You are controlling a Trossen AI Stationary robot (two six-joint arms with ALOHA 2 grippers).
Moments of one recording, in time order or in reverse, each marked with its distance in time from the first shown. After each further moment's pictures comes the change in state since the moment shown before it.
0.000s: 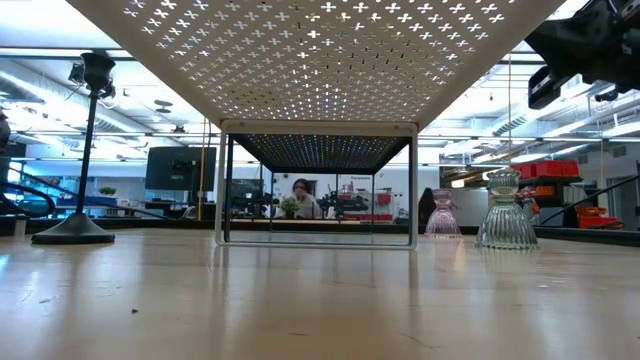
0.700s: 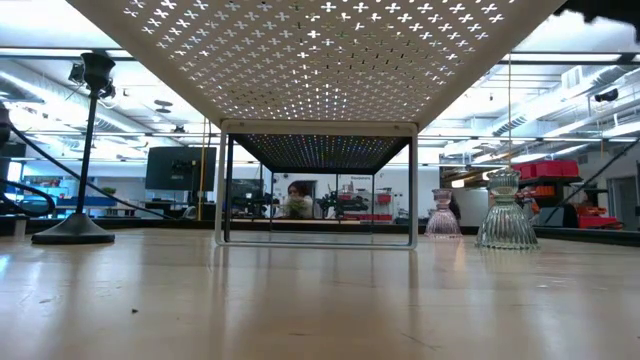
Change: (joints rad) left arm -0.180 0.370 0.367 -0.206 -0.053 0.147; right arm 0.001 0.457 0.404 -0.061 -0.071 -0.118
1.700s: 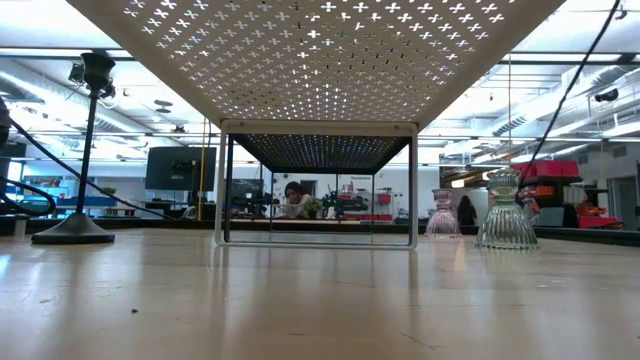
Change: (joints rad) left arm -0.107 0.107 0.057 -0.022 -0.056 0.064; right arm 0.077 0.764 0.612 0.008 -0.158 -0.179
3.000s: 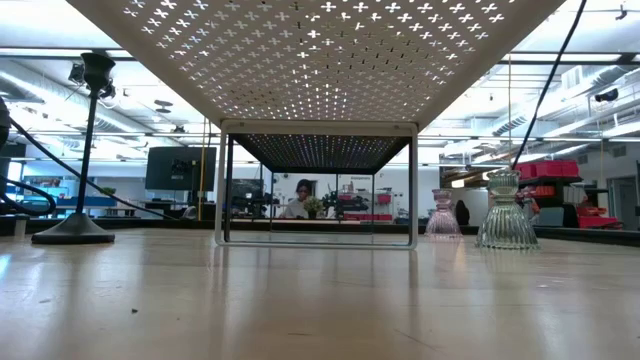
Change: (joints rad) left arm 0.000 0.006 0.000 0.002 0.002 0.020; right arm 0.022 0.207 0.095 0.244 0.035 -0.070
